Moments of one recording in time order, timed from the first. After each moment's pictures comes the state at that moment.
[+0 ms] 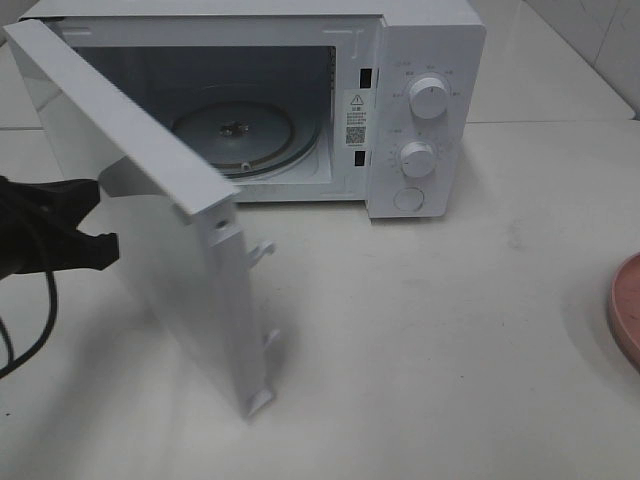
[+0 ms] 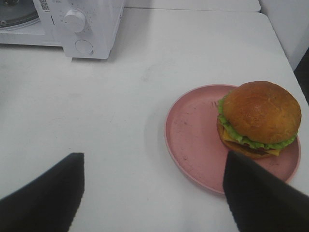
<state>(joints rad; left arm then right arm) -0.43 1.53 -0.31 -0.05 -0.85 0.01 0.14 0.00 -0.51 -0.09 1.04 0.08</state>
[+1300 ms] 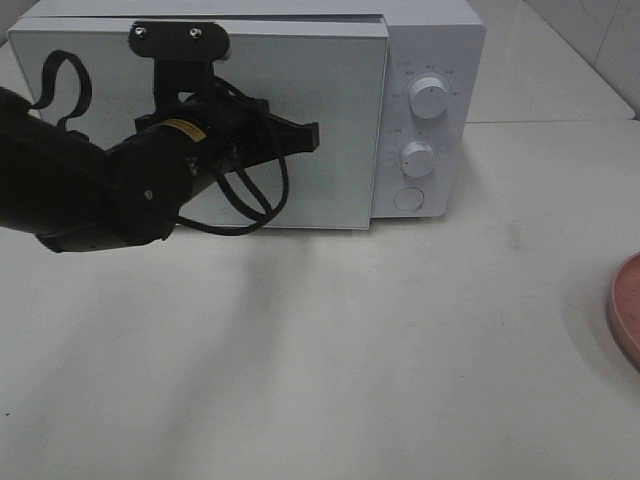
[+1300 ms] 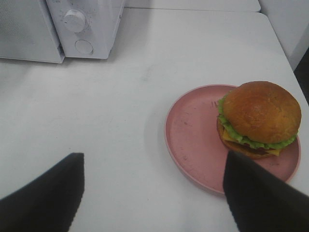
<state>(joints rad) -0.73 1.93 -0.97 -0.58 -0.70 0.26 0.14 0.00 -0.51 -0.09 1.04 0.08</state>
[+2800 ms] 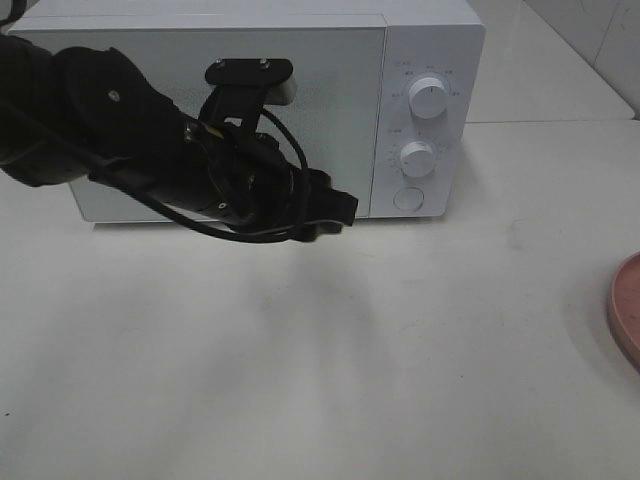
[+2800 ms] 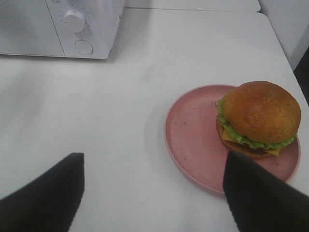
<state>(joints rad) -0.74 1.78 -1.04 -0.69 0.15 0.43 0.14 0.00 -0.51 -0.09 1.04 0.08</state>
